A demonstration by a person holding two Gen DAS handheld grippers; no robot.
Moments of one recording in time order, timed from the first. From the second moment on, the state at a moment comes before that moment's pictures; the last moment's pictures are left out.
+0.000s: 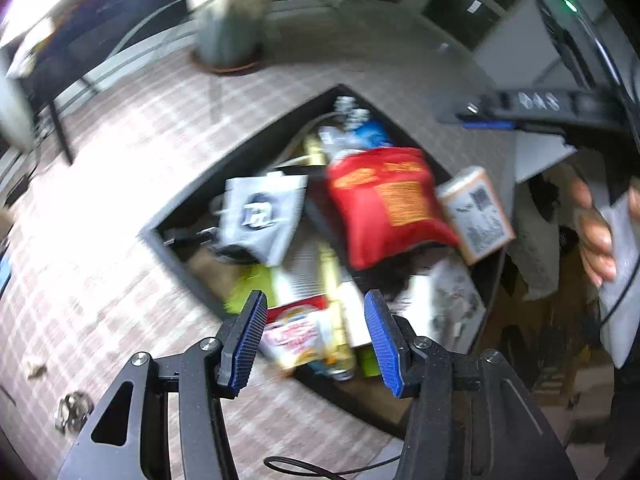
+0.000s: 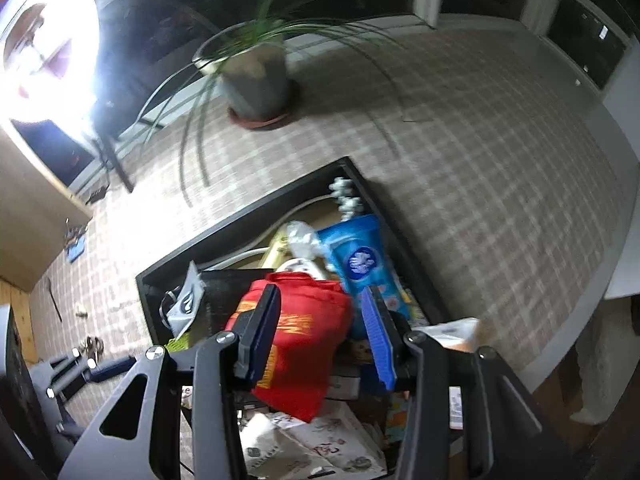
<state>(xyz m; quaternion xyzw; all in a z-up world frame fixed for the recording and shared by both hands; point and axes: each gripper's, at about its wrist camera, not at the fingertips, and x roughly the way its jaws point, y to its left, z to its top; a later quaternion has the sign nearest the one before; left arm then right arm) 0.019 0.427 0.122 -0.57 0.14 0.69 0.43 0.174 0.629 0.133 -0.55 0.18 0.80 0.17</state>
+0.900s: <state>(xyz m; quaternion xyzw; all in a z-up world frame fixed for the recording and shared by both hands) -0.166 0.086 0.074 -0.62 -0.04 0.78 0.08 0.049 0.369 0.095 -0.58 -0.01 0.81 -0.08</state>
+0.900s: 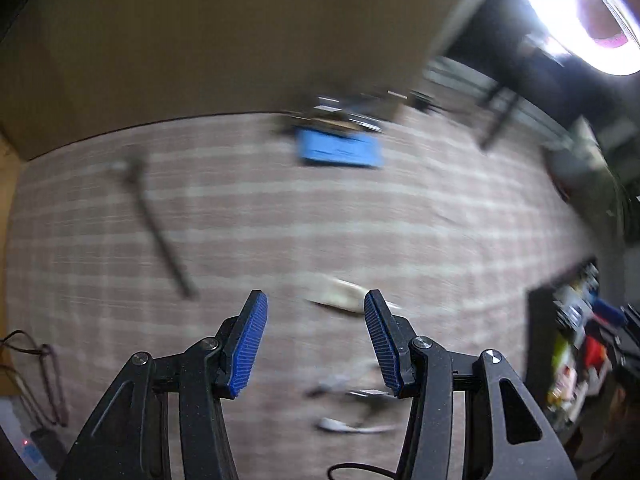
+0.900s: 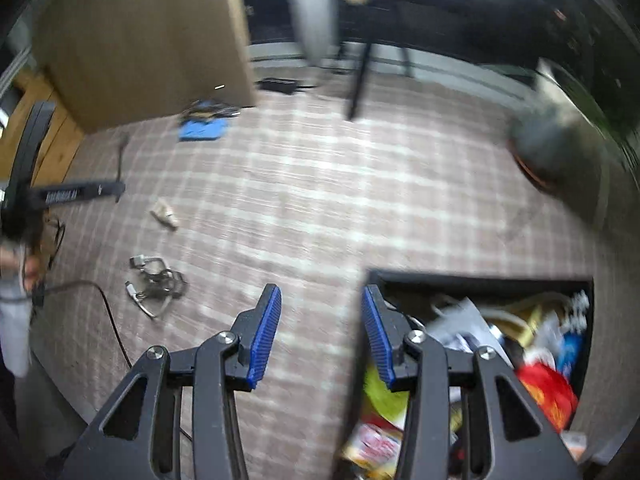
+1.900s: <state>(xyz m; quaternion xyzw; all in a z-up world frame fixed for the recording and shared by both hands) -0.237 -0.021 0.000 -0.62 -0.09 0.78 -0.05 -0.041 0.149 -0.011 -0.62 -0.17 0.74 -0.21</state>
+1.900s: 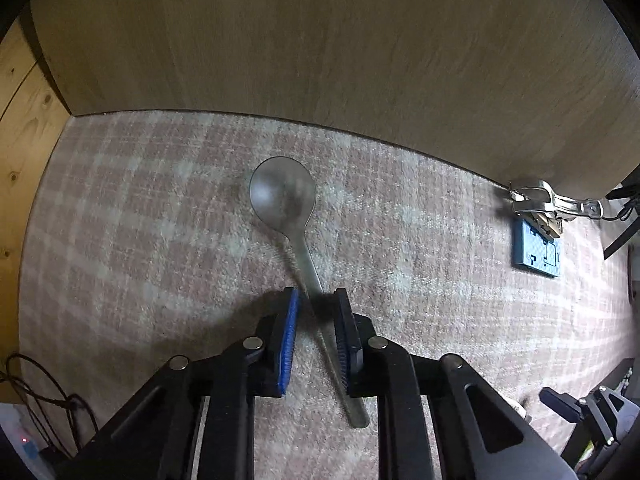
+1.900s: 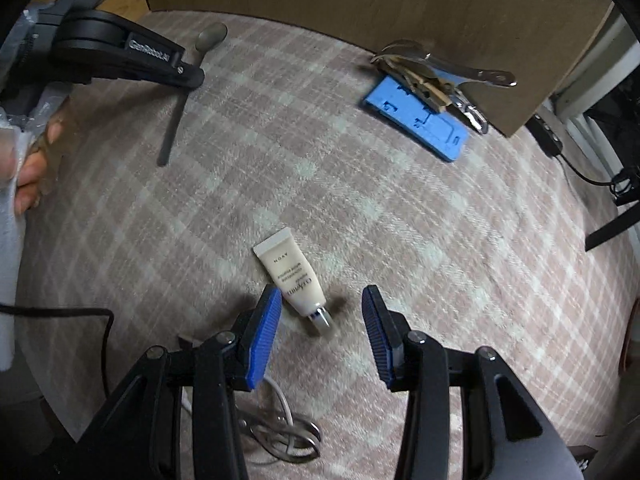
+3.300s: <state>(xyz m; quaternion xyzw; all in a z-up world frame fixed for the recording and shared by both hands) -0.060 0.175 0.070 -0.57 -0.05 0.80 0.17 0.094 0.394 0.082 -0.53 0.08 0.84 -0.04</state>
